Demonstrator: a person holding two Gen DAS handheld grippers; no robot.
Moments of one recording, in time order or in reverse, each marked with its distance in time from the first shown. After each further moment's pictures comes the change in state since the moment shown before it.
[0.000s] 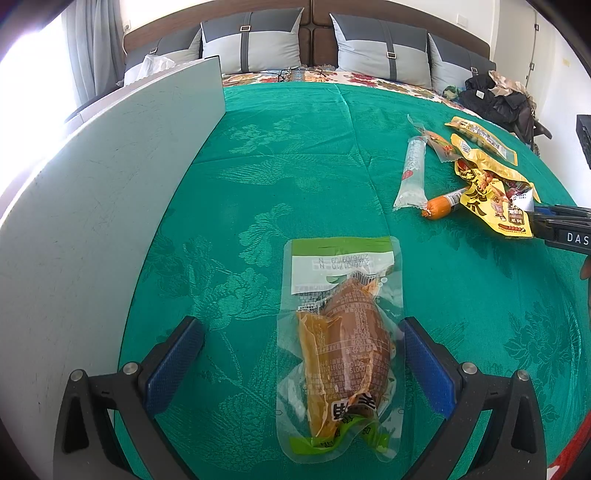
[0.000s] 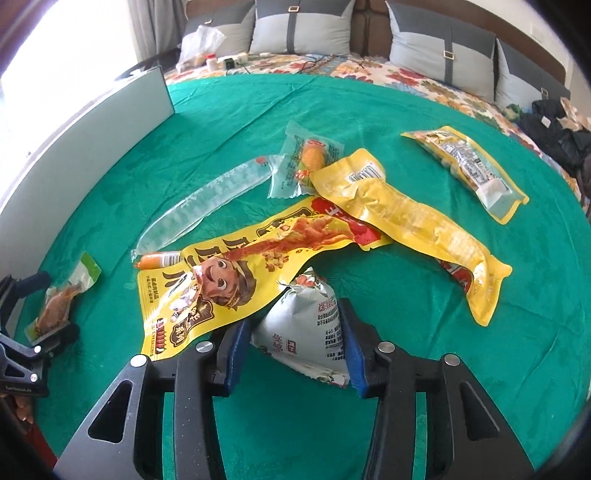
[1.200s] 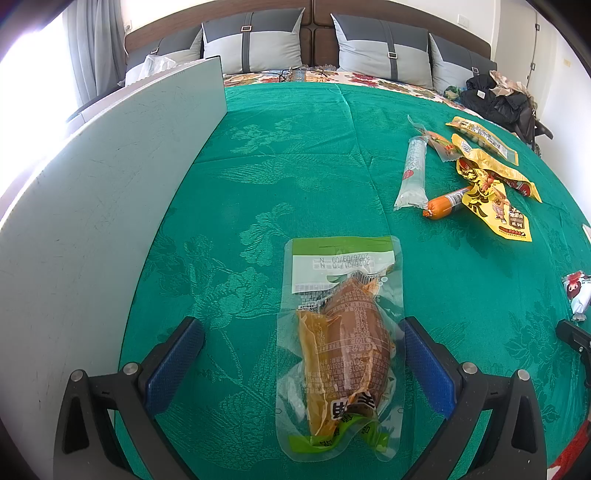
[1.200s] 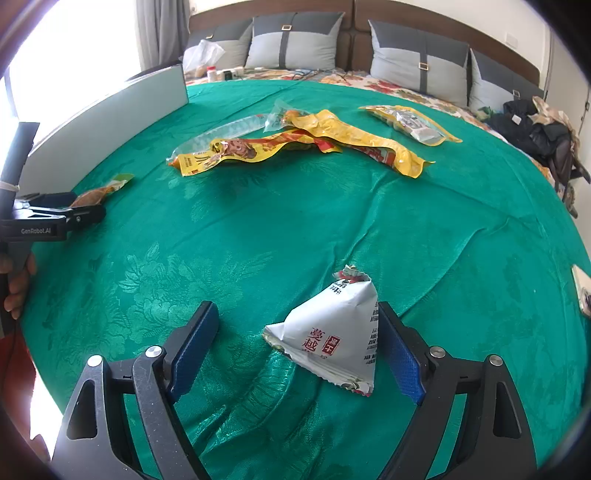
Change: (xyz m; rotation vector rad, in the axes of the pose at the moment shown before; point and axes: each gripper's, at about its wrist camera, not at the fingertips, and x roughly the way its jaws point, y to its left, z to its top) left arm 0.000 0.000 0.000 -0.002 -0.002 0.004; right arm -0.056 -0.003 -0.115 -0.020 -0.104 -0.078
